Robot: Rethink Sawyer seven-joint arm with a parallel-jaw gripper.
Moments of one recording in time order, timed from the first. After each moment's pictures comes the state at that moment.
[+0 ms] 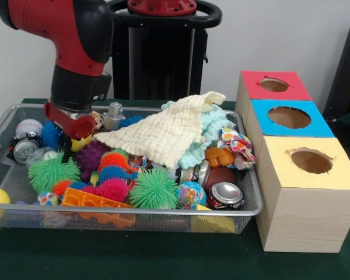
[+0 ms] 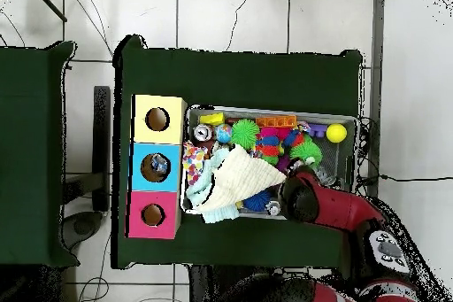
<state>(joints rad) -0.47 -0.44 -0.15 1.66 -0.33 0.01 2.37</state>
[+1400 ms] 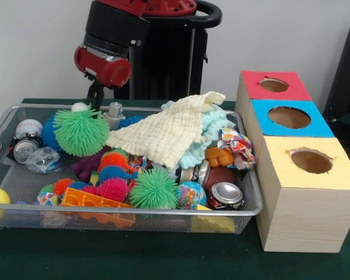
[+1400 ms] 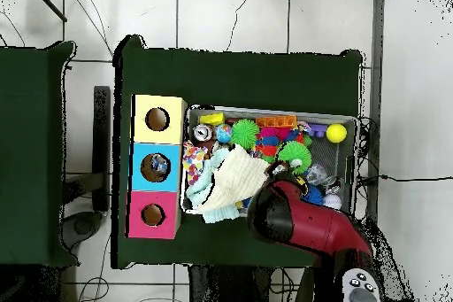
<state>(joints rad) -0.29 -0.68 -0.24 1.85 -0.20 0.04 2.37</state>
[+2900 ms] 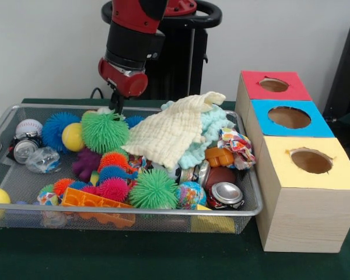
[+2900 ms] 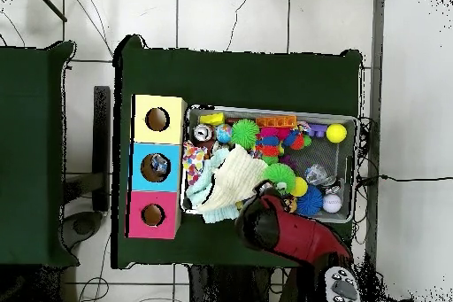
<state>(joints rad) -0.26 -0.60 -0.26 1.93 -0.10 0.04 2.37</state>
